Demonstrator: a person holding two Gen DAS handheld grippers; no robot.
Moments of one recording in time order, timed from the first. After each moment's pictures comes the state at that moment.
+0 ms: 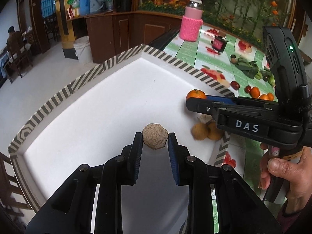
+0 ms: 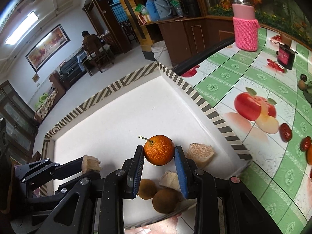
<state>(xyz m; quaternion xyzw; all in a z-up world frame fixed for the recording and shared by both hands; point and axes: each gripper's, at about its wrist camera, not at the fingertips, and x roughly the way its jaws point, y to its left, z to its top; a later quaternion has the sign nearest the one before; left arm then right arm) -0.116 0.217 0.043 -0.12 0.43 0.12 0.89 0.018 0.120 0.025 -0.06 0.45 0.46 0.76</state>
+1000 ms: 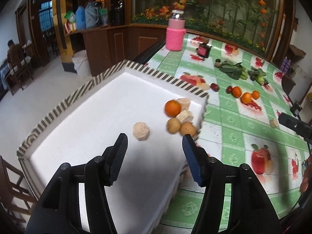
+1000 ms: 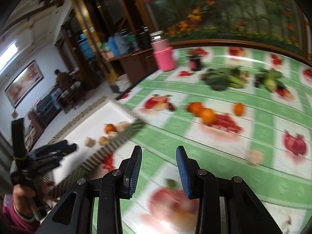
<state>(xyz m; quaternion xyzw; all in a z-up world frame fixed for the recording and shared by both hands) -0.139 0.165 0.072 -0.08 0.39 0.12 0.91 -0.033 -0.115 0.079 0.03 0.38 0.32 0.86</state>
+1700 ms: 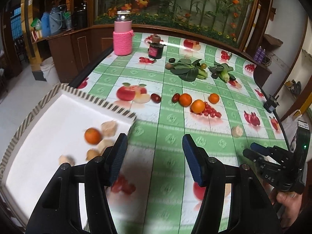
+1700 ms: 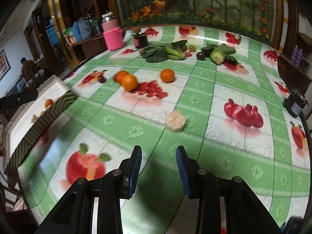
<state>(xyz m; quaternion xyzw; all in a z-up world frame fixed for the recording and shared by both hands) -0.054 0.078 0.098 -0.08 0.41 0.01 0.91 -0.009 -0.189 0.029 -0.05 0.43 0.20 0.88</state>
